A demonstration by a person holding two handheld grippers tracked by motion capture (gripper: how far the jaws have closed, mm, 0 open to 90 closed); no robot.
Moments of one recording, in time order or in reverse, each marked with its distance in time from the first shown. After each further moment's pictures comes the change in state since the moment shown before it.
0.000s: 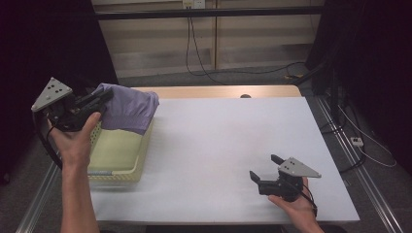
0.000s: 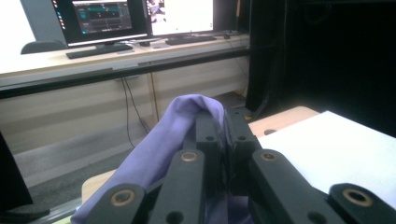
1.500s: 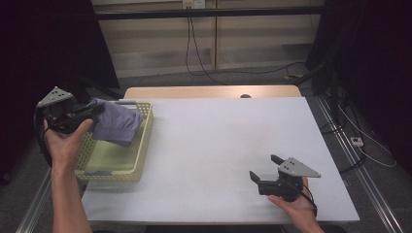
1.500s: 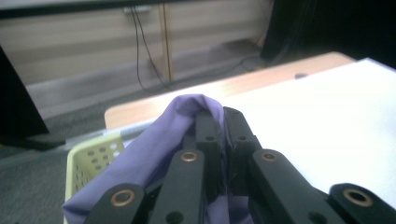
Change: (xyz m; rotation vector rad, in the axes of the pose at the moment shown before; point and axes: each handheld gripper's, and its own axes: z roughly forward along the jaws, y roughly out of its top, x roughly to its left) left arm 0.058 -0.049 0.018 0.252 0.035 -0.075; right arm 0.000 0.000 0.000 0.005 0.002 -0.002
